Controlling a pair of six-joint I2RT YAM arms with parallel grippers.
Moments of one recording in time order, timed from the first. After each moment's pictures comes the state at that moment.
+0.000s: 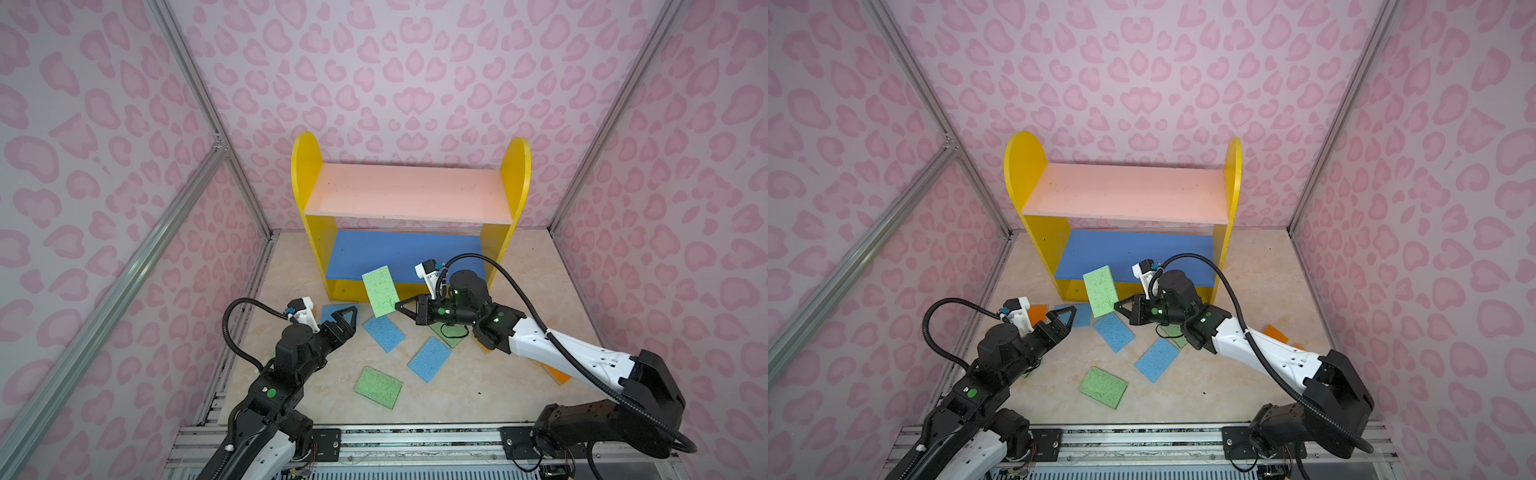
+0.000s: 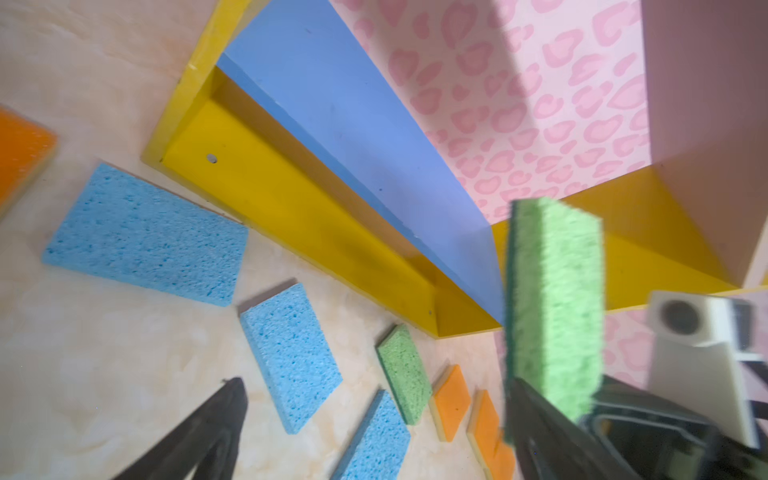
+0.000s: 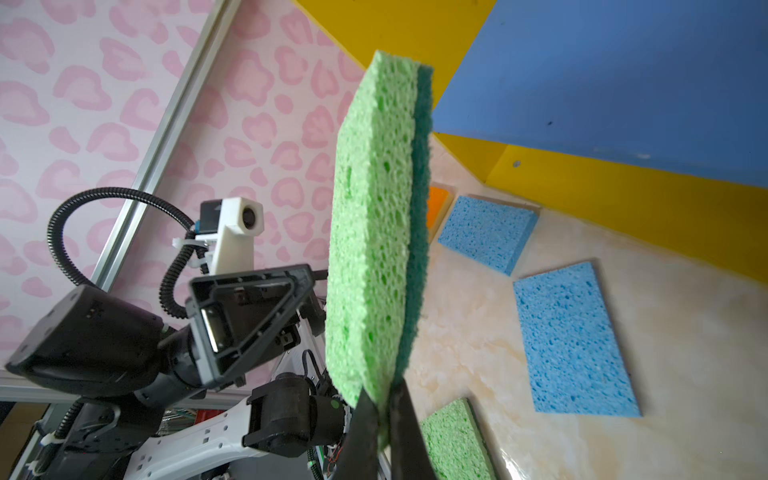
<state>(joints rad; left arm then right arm) -0.43 0.52 0.46 -0.32 -0.01 -0.95 0.79 1.36 1.01 -0.01 -0.39 0.74</state>
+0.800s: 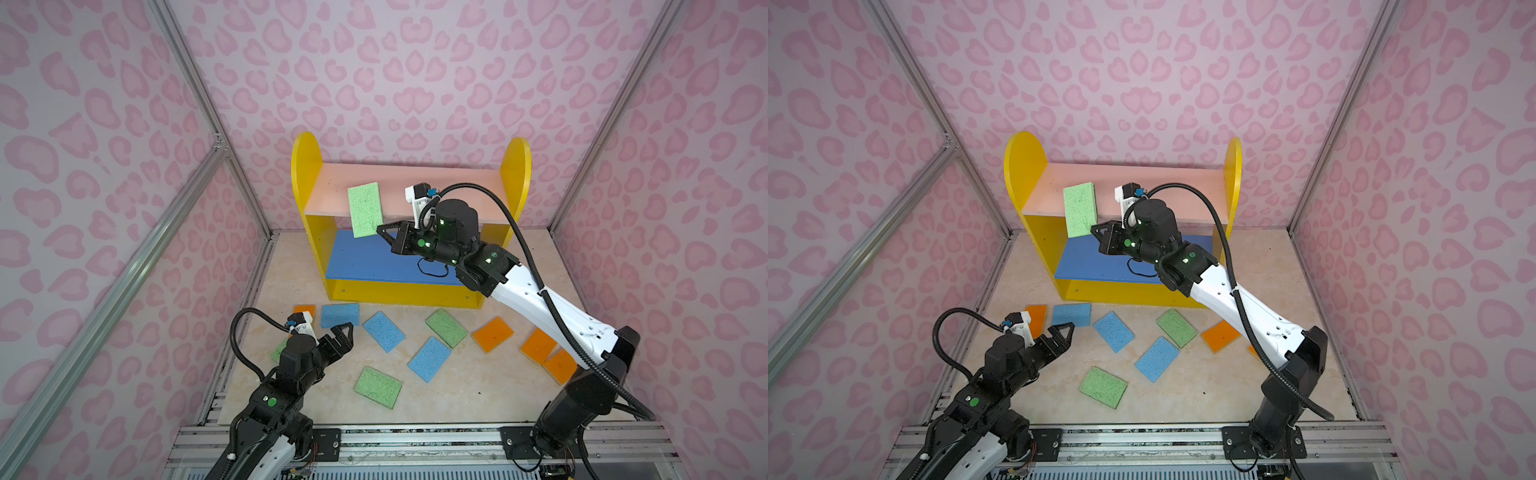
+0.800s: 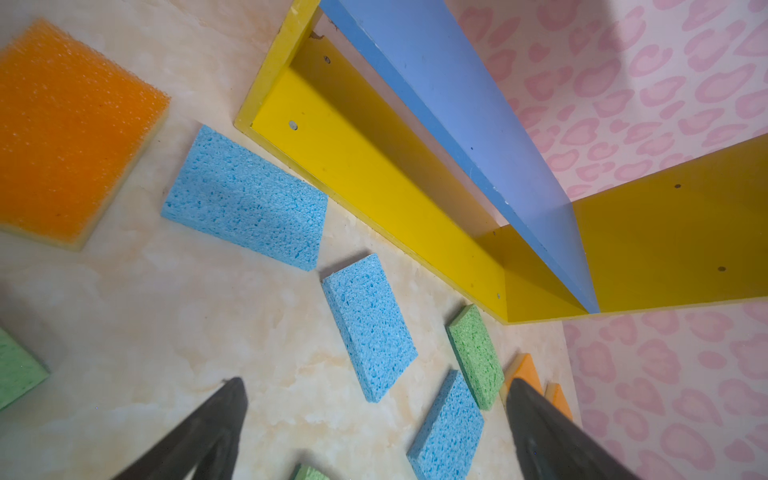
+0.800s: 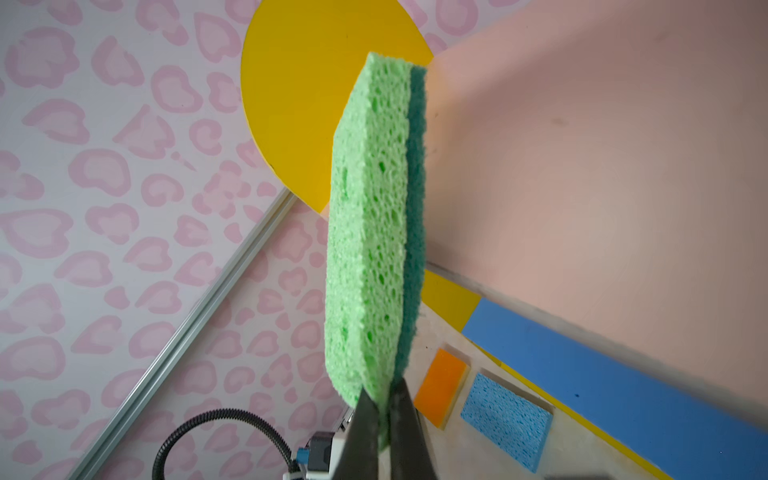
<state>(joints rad) -0.43 0.44 0.38 -0.42 -0.06 -0.90 0.80 1.72 1.86 -0.30 -0.19 0.72</state>
